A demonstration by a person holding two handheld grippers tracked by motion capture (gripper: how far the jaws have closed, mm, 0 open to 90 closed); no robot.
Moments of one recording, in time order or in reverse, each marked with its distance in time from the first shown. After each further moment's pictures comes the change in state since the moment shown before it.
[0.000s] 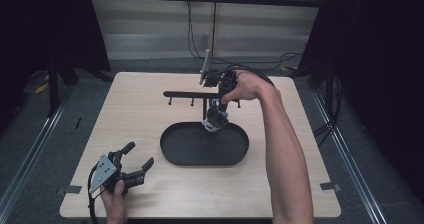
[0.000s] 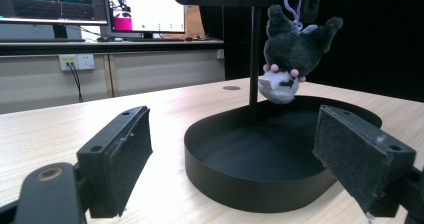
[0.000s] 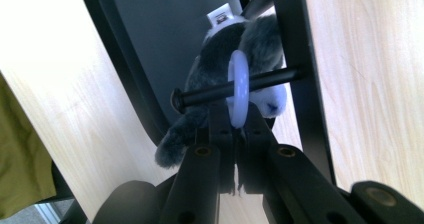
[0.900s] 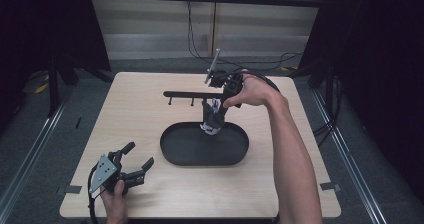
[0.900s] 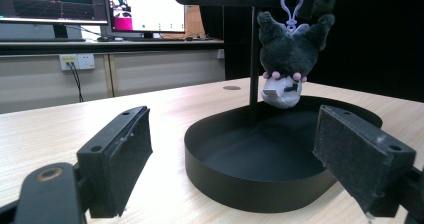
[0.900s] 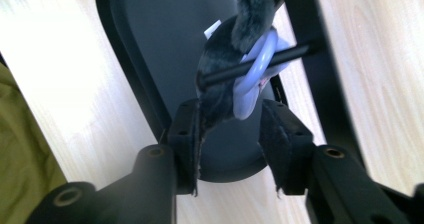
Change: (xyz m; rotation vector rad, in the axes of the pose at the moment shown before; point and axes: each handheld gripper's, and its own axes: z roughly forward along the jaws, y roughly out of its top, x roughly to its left) left arm 0.000 0.000 0.000 -0.001 0.000 -0.002; right arm 0.007 -0.020 -0.005 -0.121 0.023 0.060
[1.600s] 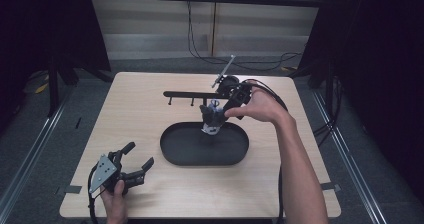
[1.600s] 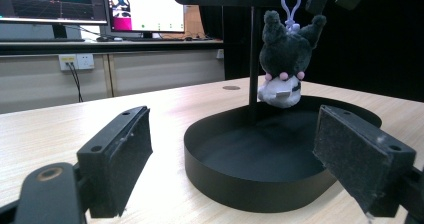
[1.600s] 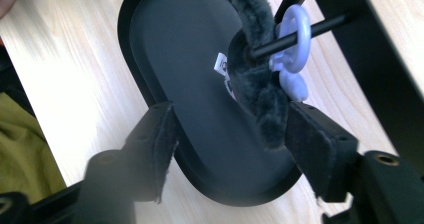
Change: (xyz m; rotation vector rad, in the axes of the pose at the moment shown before) left arm 0.001 0.000 0.000 0.005 -0.003 0.008; right arm 0.026 -0.032 -0.002 -0.187 -0.016 0.095
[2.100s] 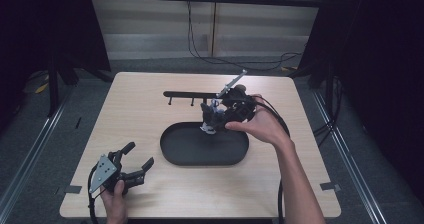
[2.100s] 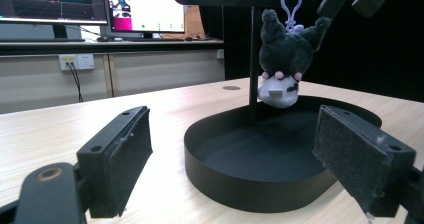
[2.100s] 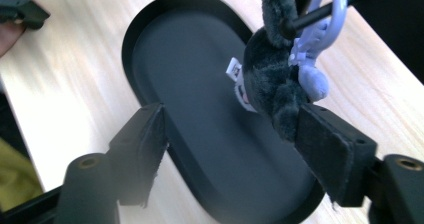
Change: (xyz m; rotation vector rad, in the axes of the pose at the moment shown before) left arm 0.000 0.000 0.000 0.001 0.000 -0.001; right arm 0.024 -0.032 0.012 -0.201 -0.057 0.066
